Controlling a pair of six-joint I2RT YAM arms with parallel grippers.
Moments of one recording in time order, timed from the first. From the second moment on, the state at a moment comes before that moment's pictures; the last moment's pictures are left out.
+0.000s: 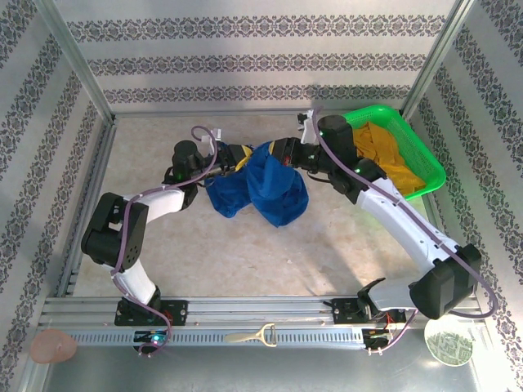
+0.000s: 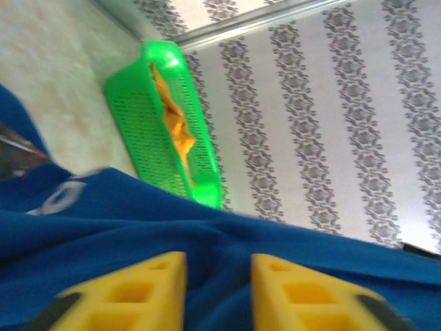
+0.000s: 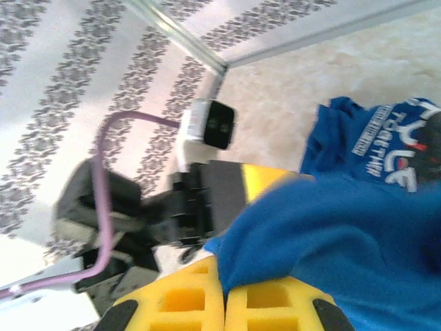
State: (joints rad) left arm -0.28 1.71 0.91 0.72 0.76 -1.21; right arm 0.50 1.34 1.28 -0.31 -0.44 0.73
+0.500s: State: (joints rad) left arm -0.32 1.39 1.00 0.20 0.65 -0.79; right arm 0.45 1.40 1.30 -0.29 -0.55 0.75
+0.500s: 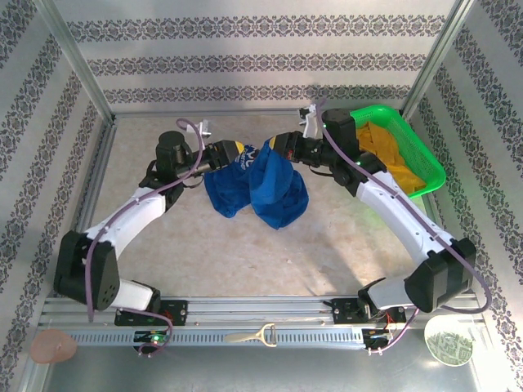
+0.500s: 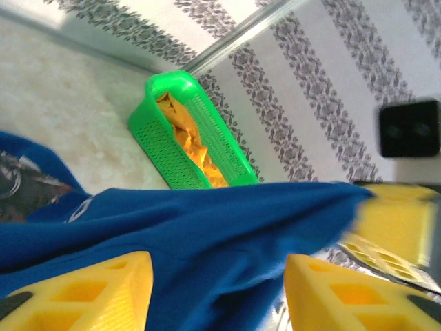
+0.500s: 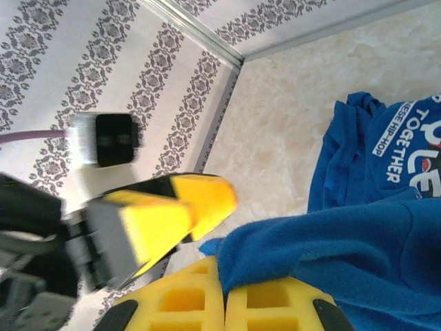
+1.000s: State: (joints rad) left arm -0.44 1.49 1.10 -0.12 0.52 -0.45; right arm 0.44 1.41 1.26 -0.26 -0.58 0.76
